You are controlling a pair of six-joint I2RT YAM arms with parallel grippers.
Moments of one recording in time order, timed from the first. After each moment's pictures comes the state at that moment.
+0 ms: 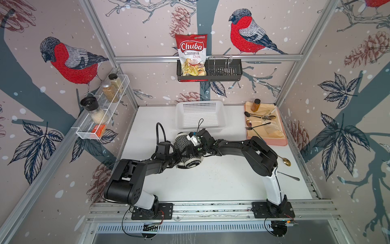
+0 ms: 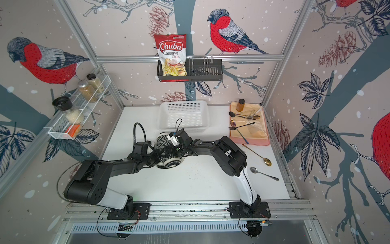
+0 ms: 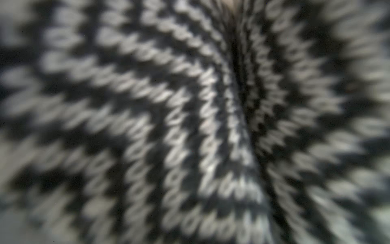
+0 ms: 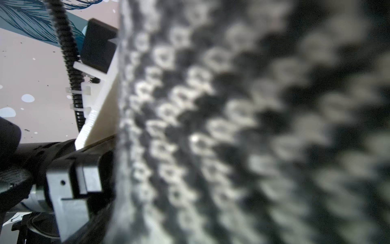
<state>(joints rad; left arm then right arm) -0.21 1.51 0.41 0.27 0.47 -0.80 0.92 2.15 1.32 0.10 -0.58 0.60</state>
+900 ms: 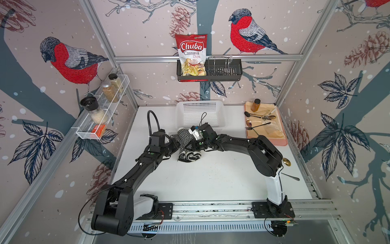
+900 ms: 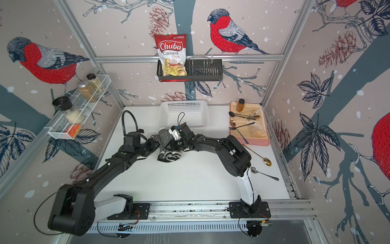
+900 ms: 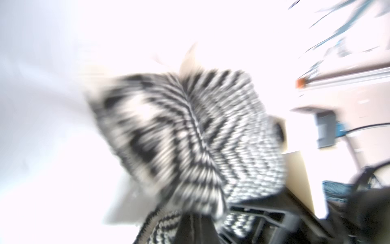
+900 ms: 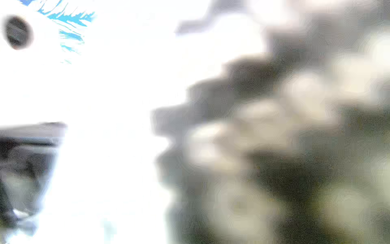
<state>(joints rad) -0.15 1.18 0.64 -0.12 0.40 -0.76 0.86 2.06 1.45 -0.09 -0.56 0.55</state>
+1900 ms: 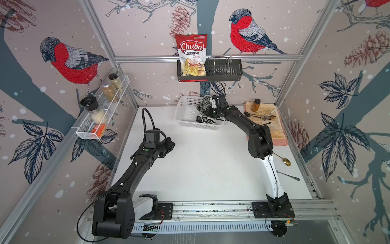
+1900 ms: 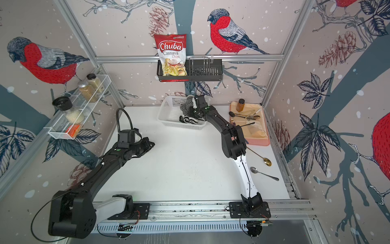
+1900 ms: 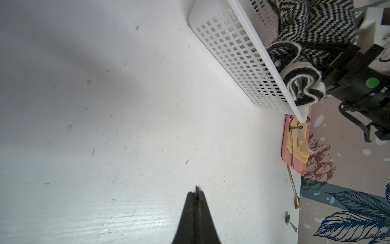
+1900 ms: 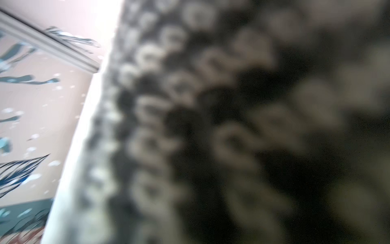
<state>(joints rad) -0.09 1.17 0.70 -0.33 0.39 -0.68 0.52 2.46 2.21 -0.48 -0.25 0.48</state>
